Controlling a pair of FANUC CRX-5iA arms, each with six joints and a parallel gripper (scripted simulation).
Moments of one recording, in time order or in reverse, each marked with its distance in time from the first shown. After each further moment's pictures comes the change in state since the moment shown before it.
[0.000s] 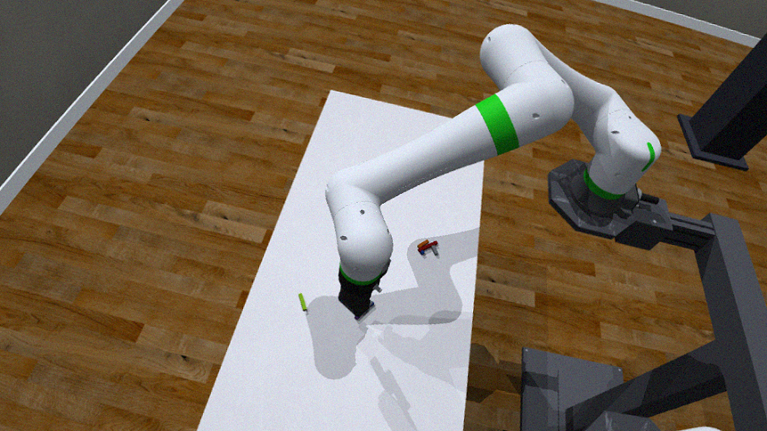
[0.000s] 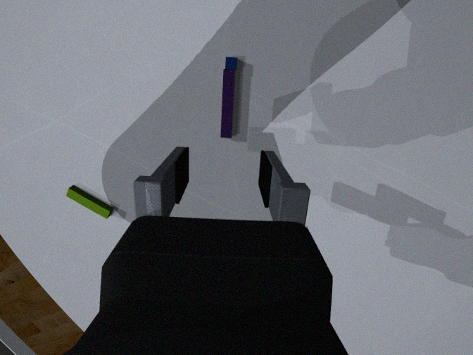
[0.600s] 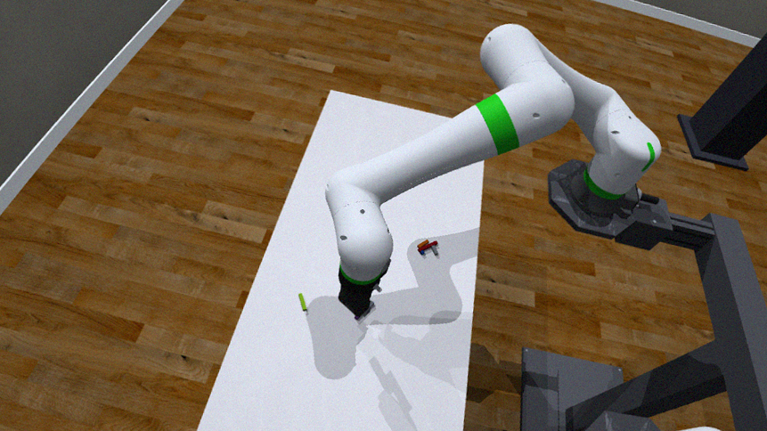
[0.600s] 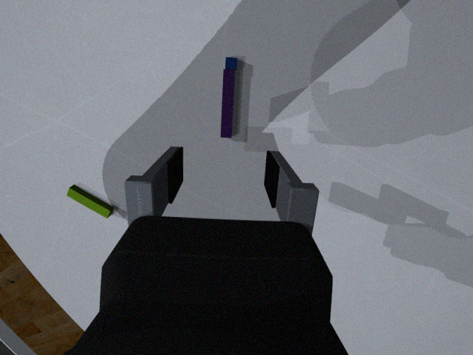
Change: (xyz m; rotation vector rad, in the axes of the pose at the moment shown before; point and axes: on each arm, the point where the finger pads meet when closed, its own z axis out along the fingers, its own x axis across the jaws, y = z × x) left arm 0.000 0.000 0.000 0.000 0.000 0.000; right arm 0.000 0.000 -0.001 0.000 0.000 0.000
